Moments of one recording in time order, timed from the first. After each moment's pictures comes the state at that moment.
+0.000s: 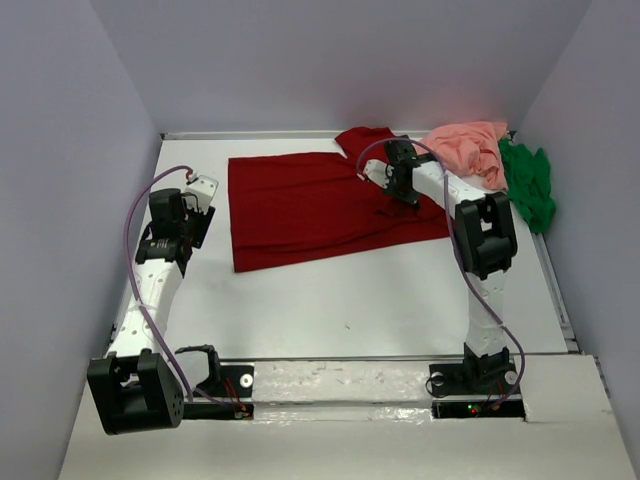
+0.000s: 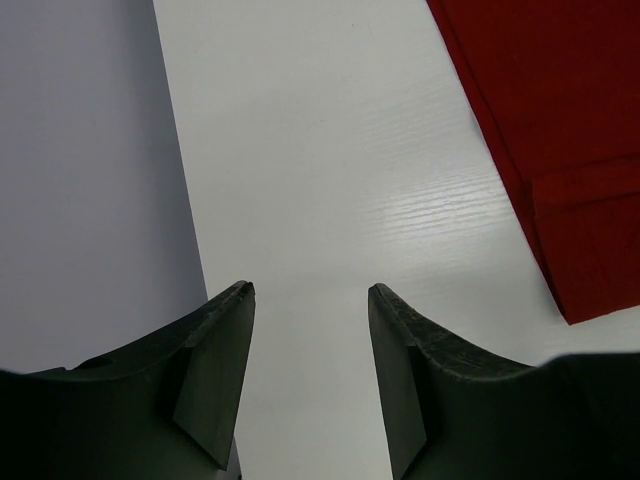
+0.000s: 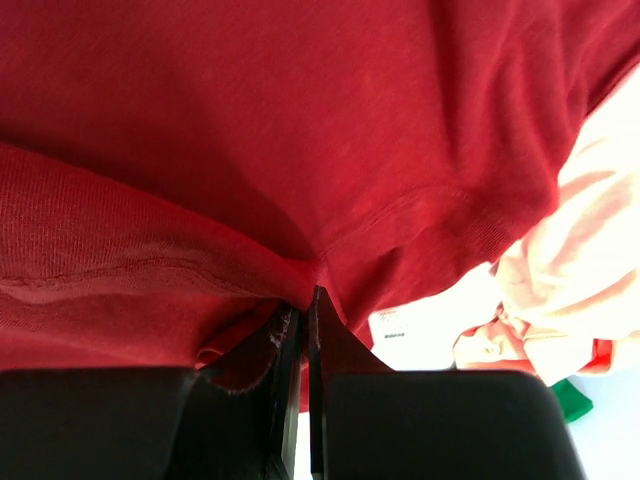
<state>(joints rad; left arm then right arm) 0.08 1.08 0.82 -0.36 -0.06 0.50 0.32 2.15 1.74 -0.70 0.26 -0.89</state>
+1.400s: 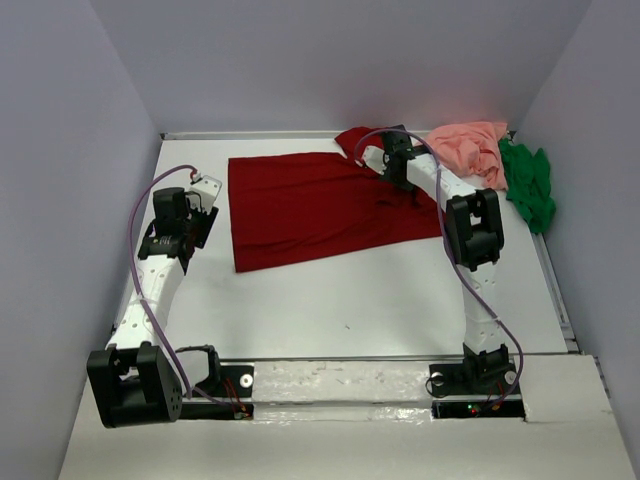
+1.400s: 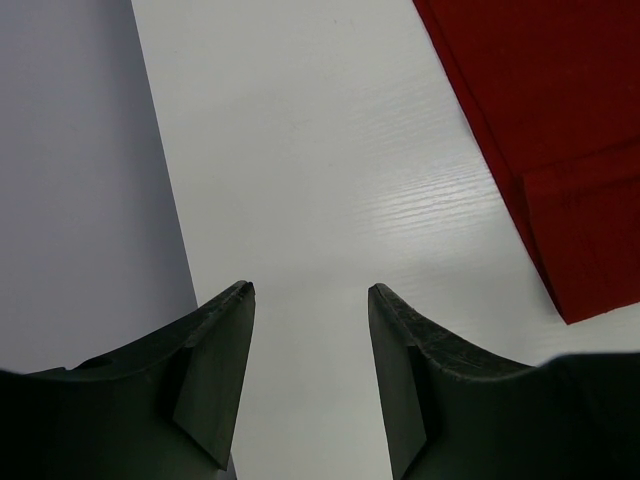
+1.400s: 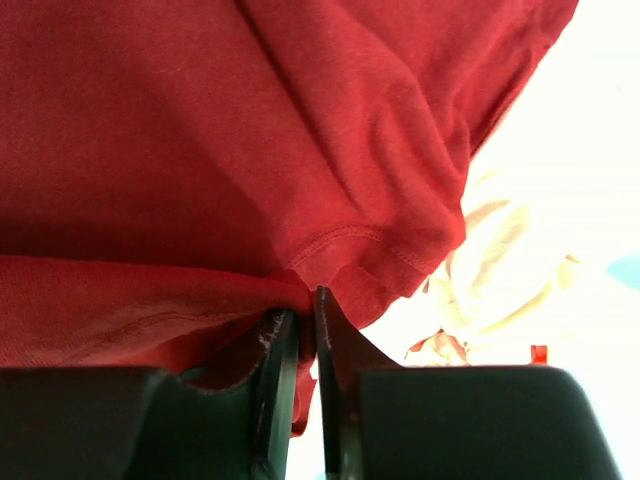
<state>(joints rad) 0.06 1.12 0.83 -0.36 -0.05 0.50 0.31 2.31 1.96 -0.68 0.34 -0.88</state>
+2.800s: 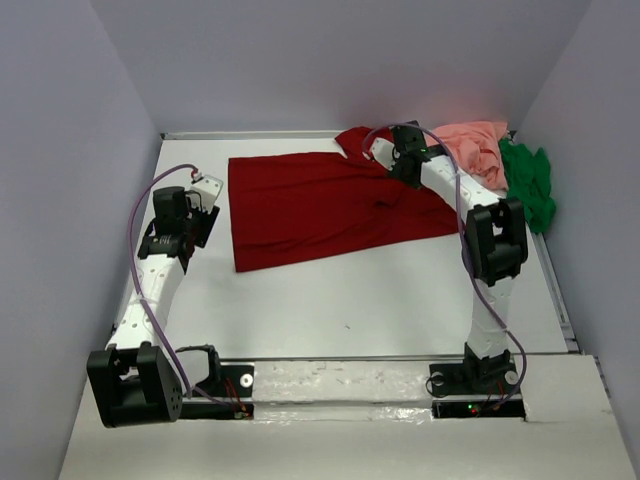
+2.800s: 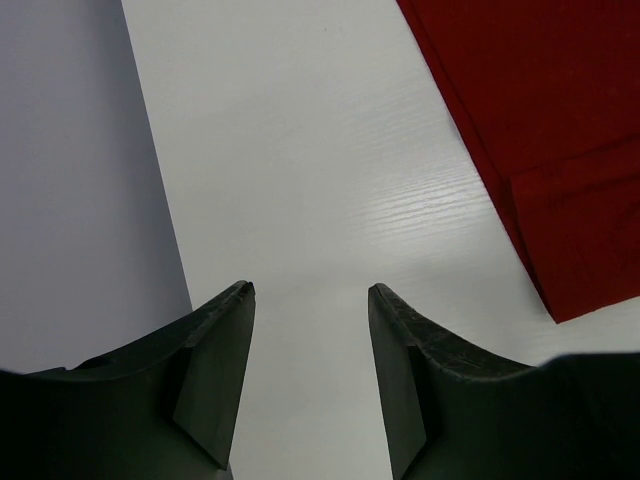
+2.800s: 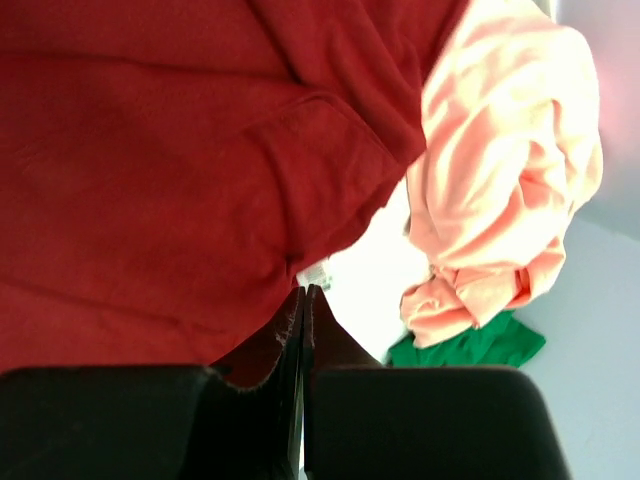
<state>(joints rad) 0.06 1.12 0.83 -0.37 -0.04 0.50 0.31 2.11 1.78 -0.64 0.34 -0.83</state>
